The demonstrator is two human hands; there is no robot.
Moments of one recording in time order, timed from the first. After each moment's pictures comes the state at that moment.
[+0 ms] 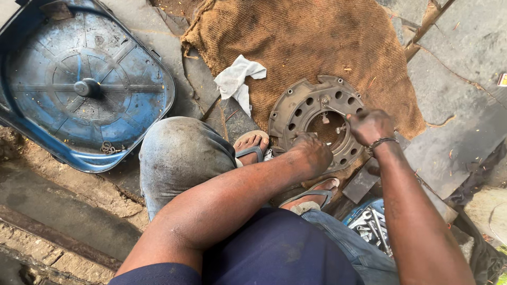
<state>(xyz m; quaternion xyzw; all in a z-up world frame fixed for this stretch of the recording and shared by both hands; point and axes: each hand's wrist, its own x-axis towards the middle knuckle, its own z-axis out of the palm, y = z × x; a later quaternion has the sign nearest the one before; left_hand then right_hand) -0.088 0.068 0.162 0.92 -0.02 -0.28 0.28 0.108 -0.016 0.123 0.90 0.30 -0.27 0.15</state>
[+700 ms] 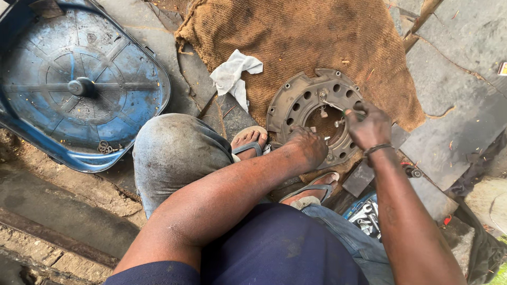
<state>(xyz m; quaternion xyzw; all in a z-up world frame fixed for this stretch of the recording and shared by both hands) -0.088 0.068 0.157 0.91 -0.01 -0.30 0.27 0.099 -0.054 0.105 0.91 0.37 -0.15 -0.08</state>
